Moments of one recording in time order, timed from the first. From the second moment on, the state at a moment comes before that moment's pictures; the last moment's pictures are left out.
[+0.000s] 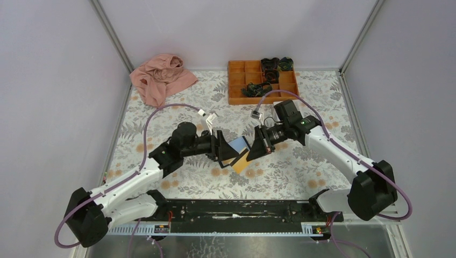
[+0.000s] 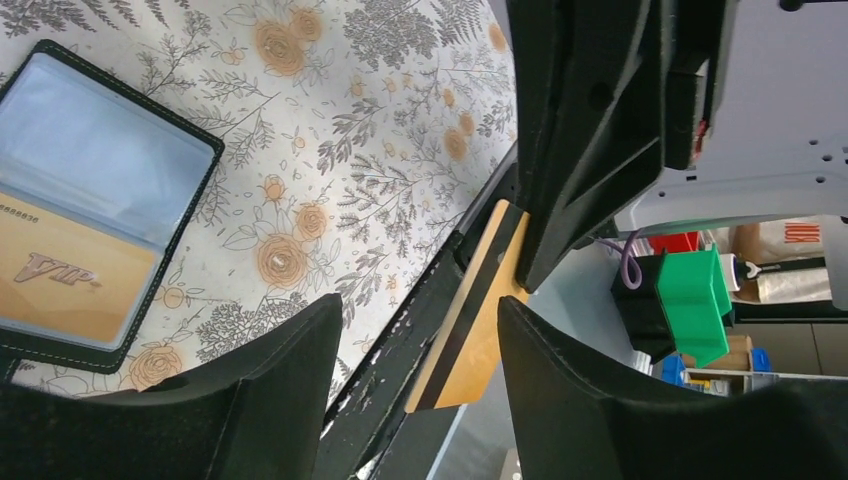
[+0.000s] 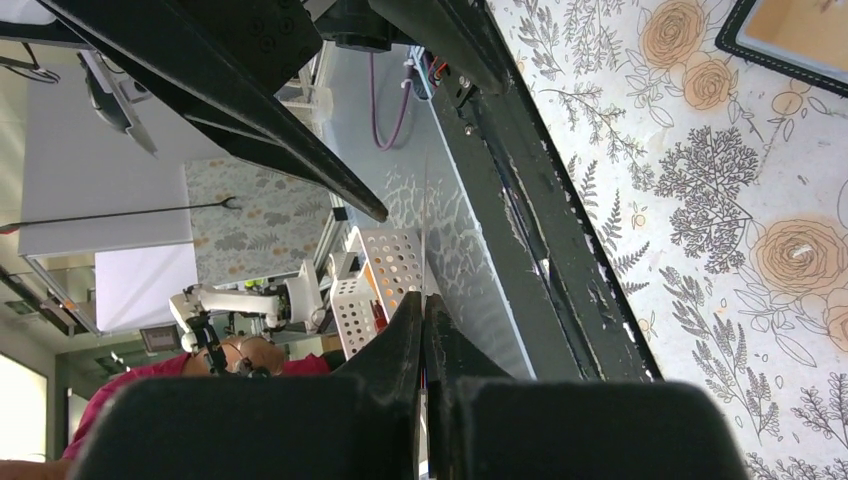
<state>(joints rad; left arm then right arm) -0.72 1.01 0.66 0.00 0.48 -0.70 0.52 1.33 1.00 -0.64 -1.08 0.33</state>
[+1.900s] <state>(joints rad) -0.67 0.92 0.44 -0.01 0.09 -1.05 0.53 1.49 1.03 -0.52 -0.77 0.33</state>
